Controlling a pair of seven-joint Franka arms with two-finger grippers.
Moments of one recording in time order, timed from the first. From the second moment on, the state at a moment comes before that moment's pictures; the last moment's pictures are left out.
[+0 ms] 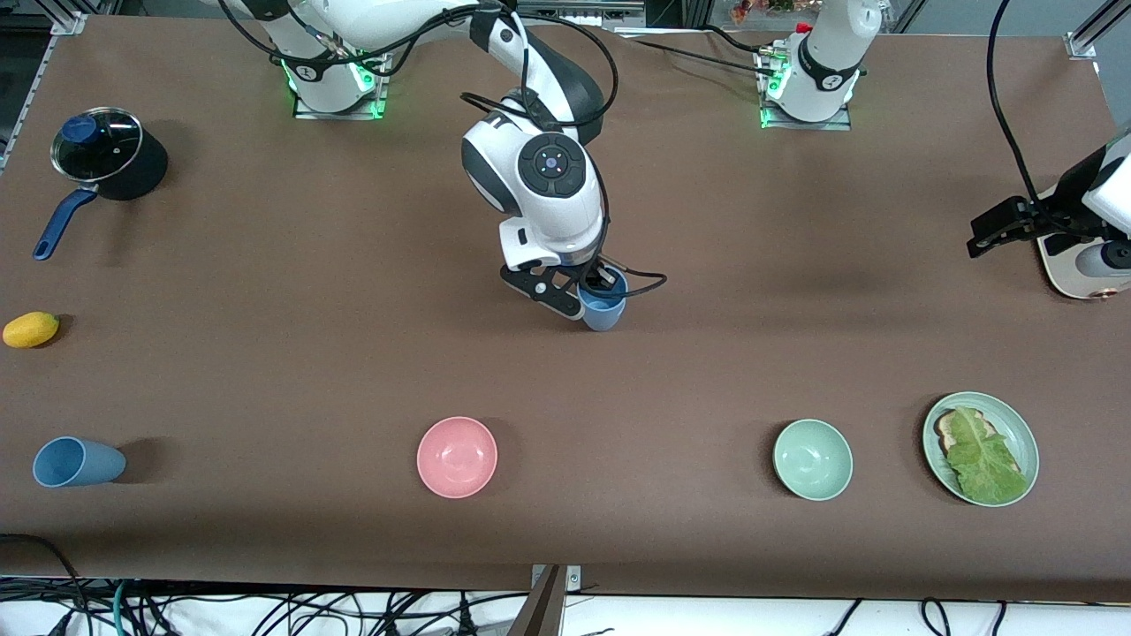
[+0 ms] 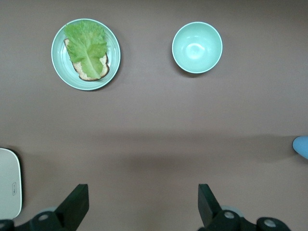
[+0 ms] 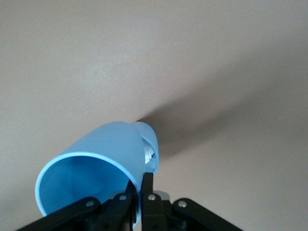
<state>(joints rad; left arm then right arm) -0.07 0.07 0.09 -1.56 0.00 1.62 -0.03 0.72 0.76 0.10 -1.12 0.02 1.93 1.32</state>
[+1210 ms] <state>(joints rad) -0.07 0.10 0.09 -1.52 0.00 1.65 -0.03 0.73 0.76 0.10 -1.12 0.02 1.88 1.36</state>
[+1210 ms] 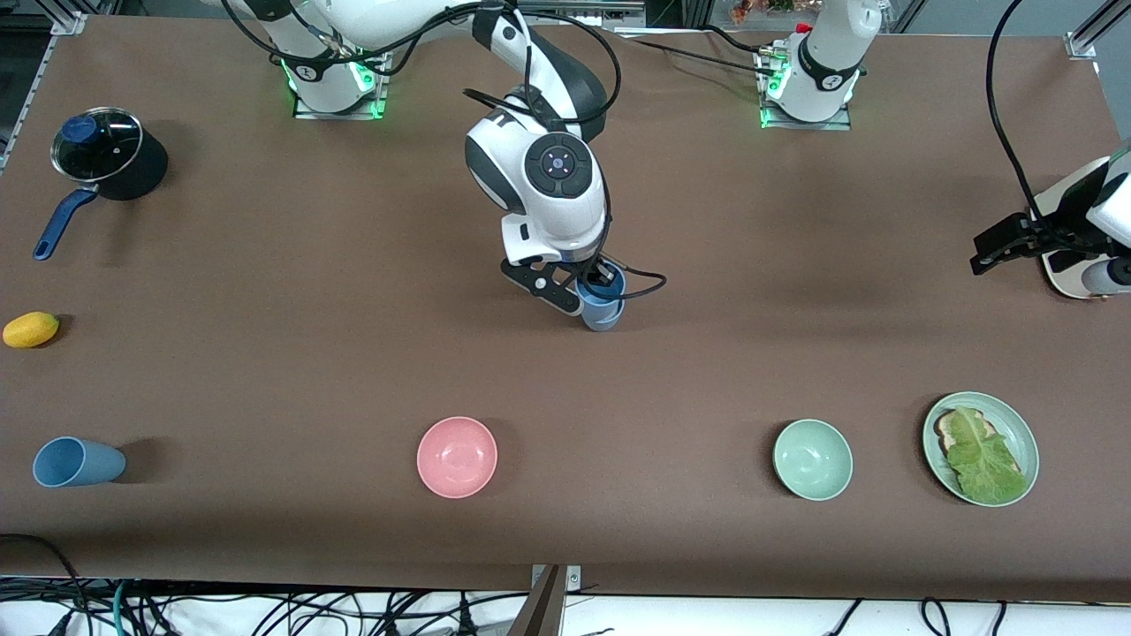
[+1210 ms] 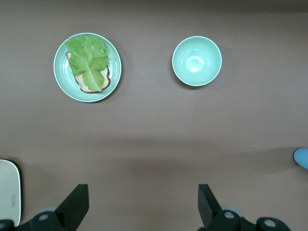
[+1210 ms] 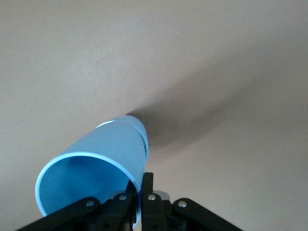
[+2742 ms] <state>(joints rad) -0.07 0.11 0.09 -1.52 0.00 1.65 -0.03 0.63 0.71 0.02 -1.08 0.02 1.77 1.07</state>
